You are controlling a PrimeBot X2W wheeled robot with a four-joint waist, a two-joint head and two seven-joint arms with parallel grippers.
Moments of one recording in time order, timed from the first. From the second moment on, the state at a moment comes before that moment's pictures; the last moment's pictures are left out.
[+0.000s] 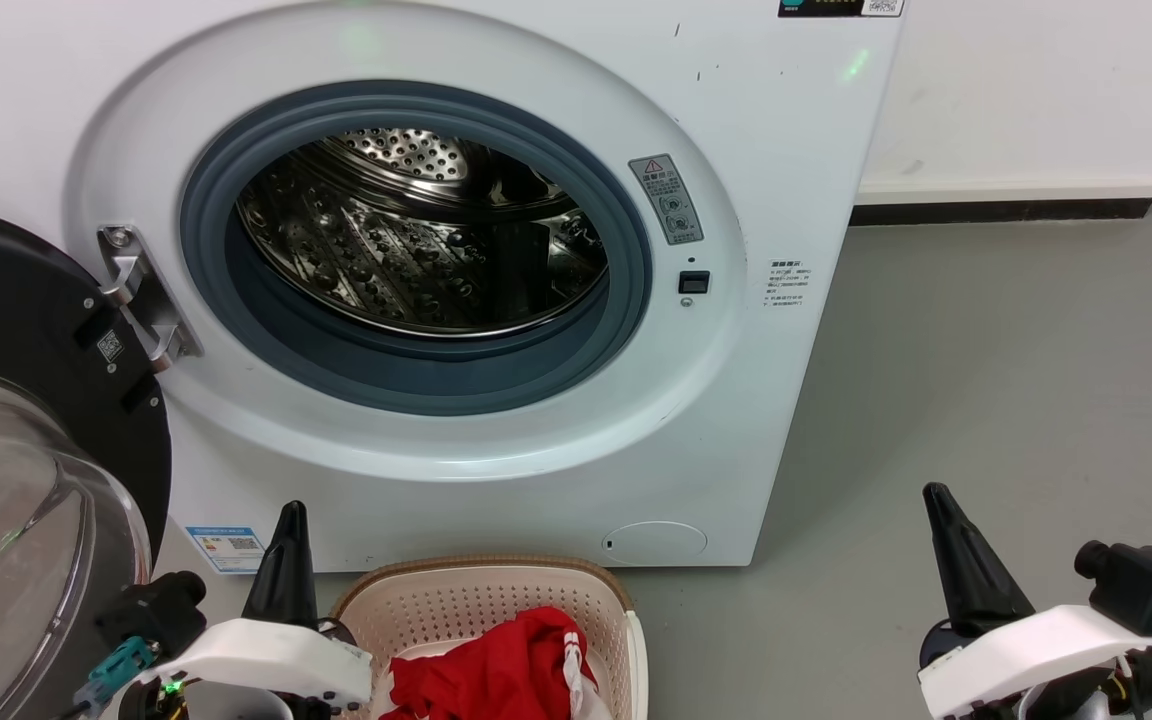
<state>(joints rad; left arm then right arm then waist) -0.03 0.09 -0.02 0.18 -0.51 -0.01 -0.16 0.03 -0.07 0.05 0.06 0.47 0.13 -0.04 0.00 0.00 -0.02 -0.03</state>
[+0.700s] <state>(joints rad) -0.05 0.08 0.02 0.20 -0.82 -0.05 -0.08 0.00 -0.08 0.03 0.11 0.82 0.13 -0.02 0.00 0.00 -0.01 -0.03</state>
